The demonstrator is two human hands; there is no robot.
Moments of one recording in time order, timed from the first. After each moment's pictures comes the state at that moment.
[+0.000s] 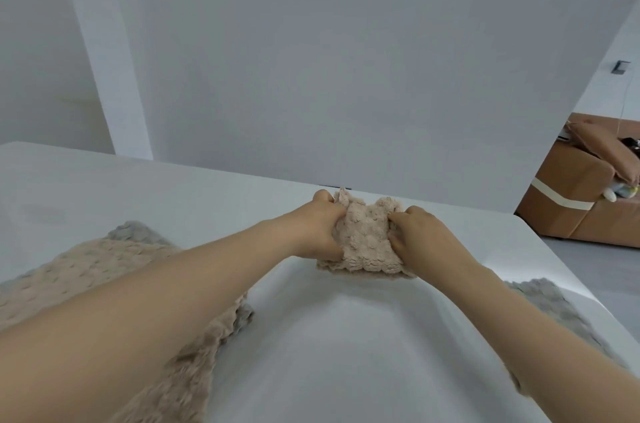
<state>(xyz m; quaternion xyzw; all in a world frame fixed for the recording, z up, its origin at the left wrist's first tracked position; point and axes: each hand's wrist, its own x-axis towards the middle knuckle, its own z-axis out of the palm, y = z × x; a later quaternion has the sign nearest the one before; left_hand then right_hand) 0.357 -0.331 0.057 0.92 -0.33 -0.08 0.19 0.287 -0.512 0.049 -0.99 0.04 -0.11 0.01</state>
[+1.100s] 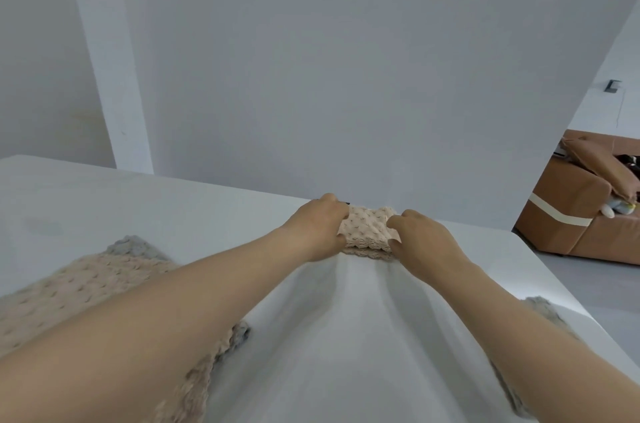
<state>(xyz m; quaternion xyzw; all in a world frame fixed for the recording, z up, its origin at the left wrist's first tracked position) 0.360 -0.345 0.073 0.93 -0.34 0.05 0.14 0.306 -0.525 0.059 -0.99 0.04 -0.12 -0.03</state>
